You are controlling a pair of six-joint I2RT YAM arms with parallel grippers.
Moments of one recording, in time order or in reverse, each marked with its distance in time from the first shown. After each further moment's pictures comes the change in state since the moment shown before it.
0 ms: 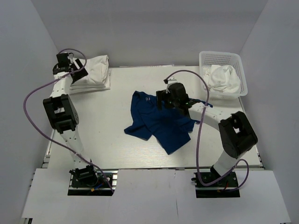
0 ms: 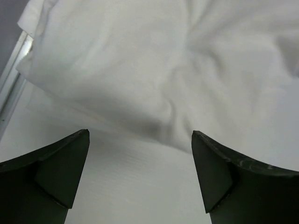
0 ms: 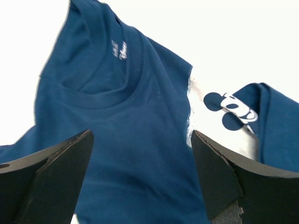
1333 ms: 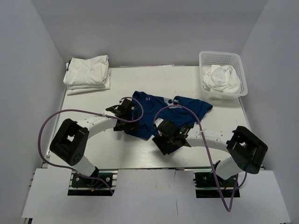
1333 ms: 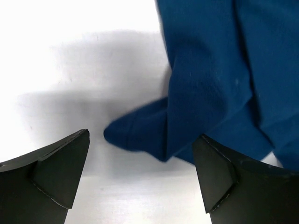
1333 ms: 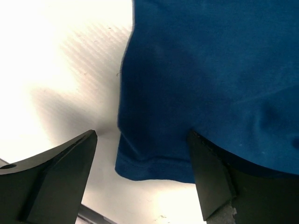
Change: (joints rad) left arm -0.828 -0.604 -1.017 0.003 -0.163 -0.295; right arm 0.400 -0.214 -0.322 -0.399 0.037 -0.010
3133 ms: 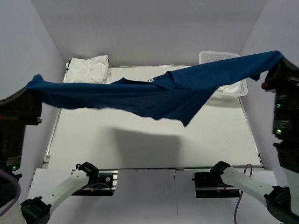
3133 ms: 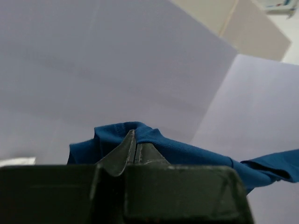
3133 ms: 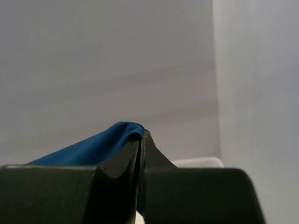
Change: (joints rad) left arm 0.018 -0.917 0.797 -0.001 -0.162 0.296; right arm -0.298 -0.674 0.871 0.183 0.644 -0.424
